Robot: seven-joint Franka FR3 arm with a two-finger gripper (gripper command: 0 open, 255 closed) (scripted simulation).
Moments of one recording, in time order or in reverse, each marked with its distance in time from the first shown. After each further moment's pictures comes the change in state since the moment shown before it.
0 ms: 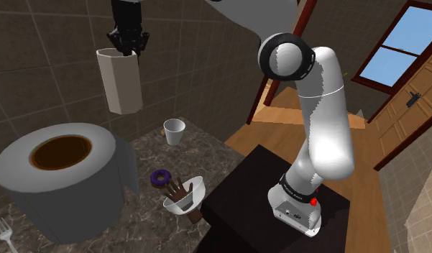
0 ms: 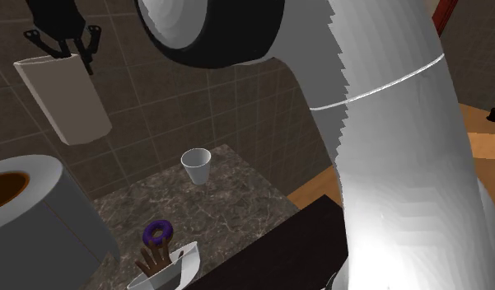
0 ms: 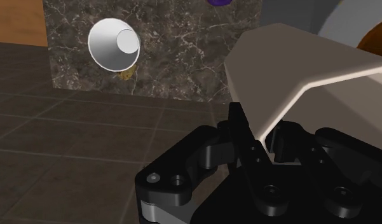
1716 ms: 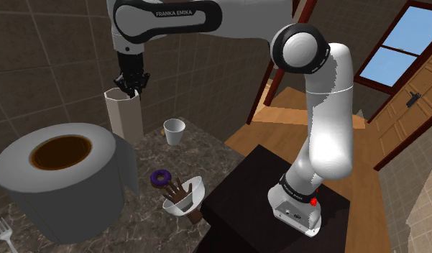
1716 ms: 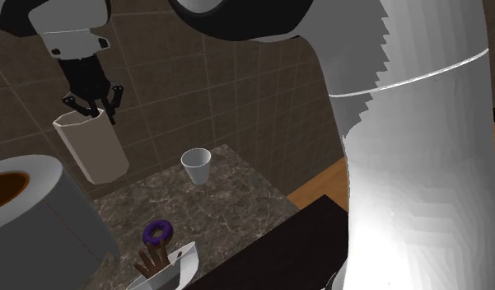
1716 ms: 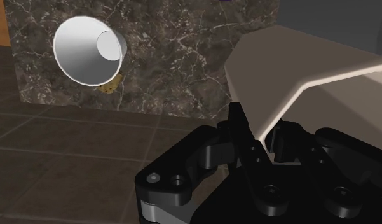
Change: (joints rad) arm -0.059 -0.109 0.003 -0.538 0.019 0.428 0.003
